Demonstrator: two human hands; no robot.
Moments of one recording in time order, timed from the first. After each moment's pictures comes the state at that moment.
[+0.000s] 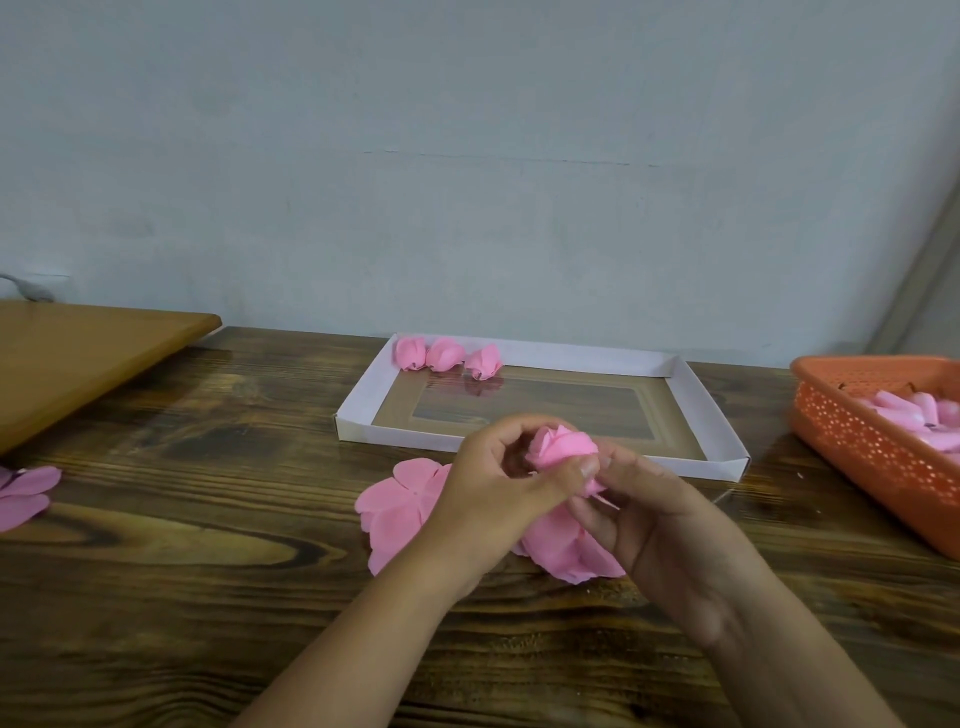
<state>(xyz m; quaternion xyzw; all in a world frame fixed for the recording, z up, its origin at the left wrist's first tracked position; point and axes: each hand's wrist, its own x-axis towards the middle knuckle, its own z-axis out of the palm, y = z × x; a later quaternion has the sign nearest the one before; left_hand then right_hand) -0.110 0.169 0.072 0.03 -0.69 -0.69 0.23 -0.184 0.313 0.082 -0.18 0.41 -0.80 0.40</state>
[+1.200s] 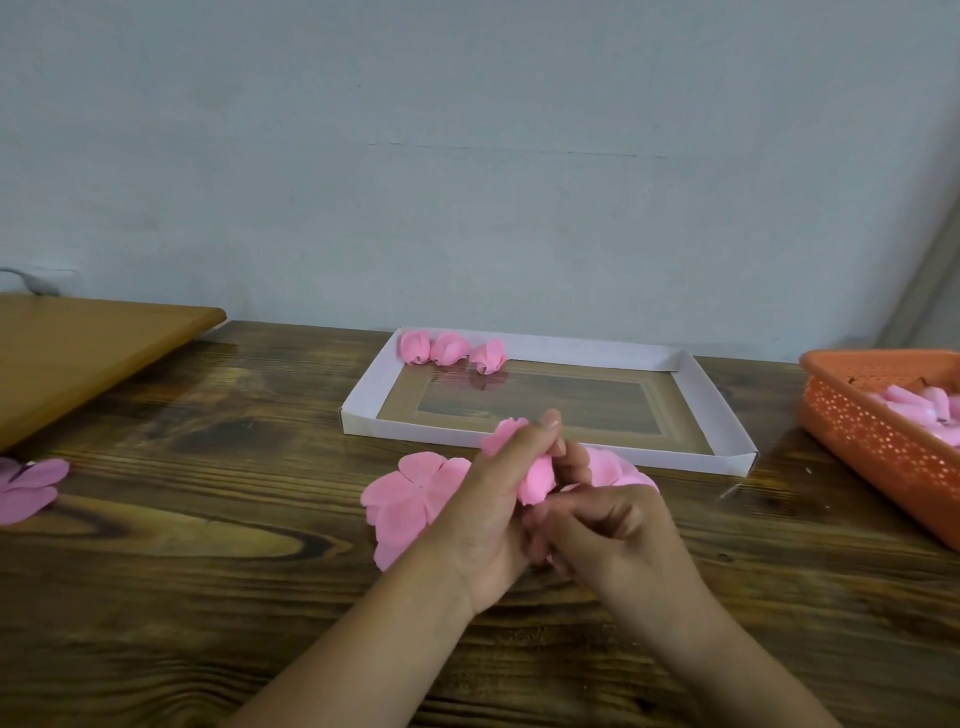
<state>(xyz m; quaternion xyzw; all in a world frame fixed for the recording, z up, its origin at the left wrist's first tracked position) -0.105 0.177 0.078 0.06 -0.49 -0.87 0.07 -0.153 0.298 0.062 -0.40 0.66 -0.62 0.14</state>
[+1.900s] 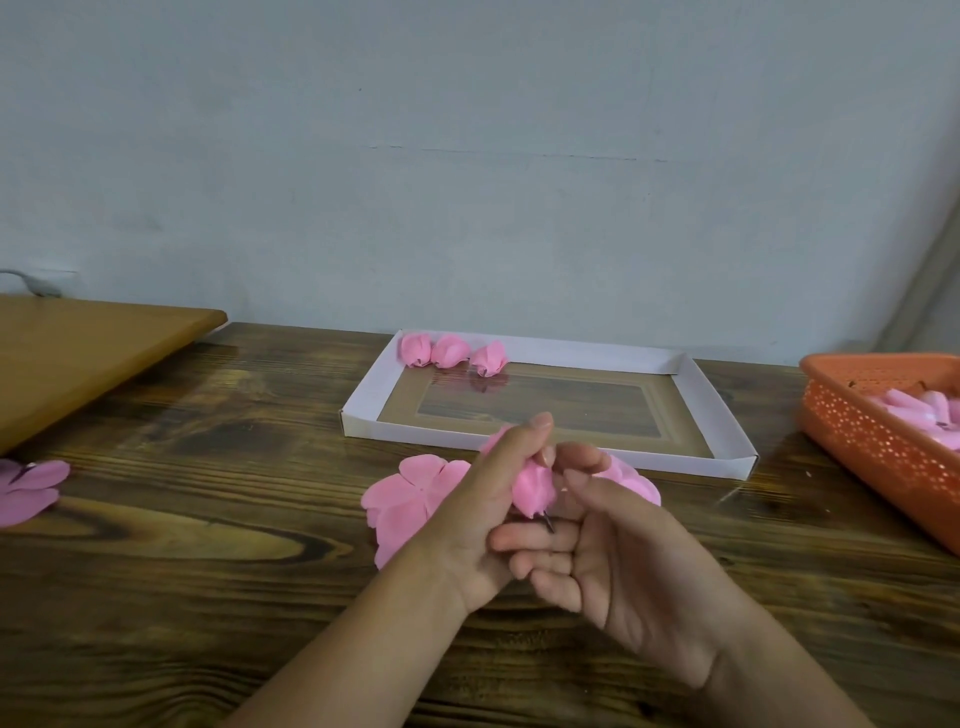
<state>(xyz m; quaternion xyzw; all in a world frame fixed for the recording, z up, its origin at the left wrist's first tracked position) -0.106 0.168 0.073 0.03 -0.47 -0.88 0.06 -0.154 0.302 0.082 -0.21 0.42 -0.71 0.52</state>
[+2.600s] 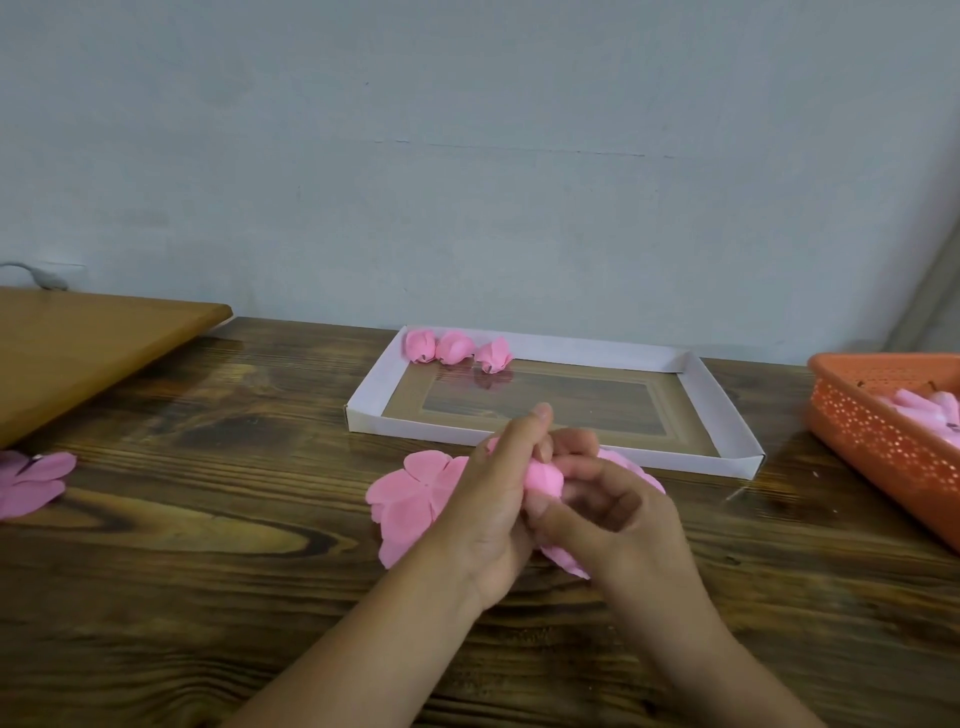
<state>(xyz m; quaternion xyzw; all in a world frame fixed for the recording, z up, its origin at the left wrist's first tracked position) -0.108 0.174 0.074 0.08 -0.46 -0.88 0.12 -0.142 0.291 0.067 -0.30 0.62 -0.71 0.15</state>
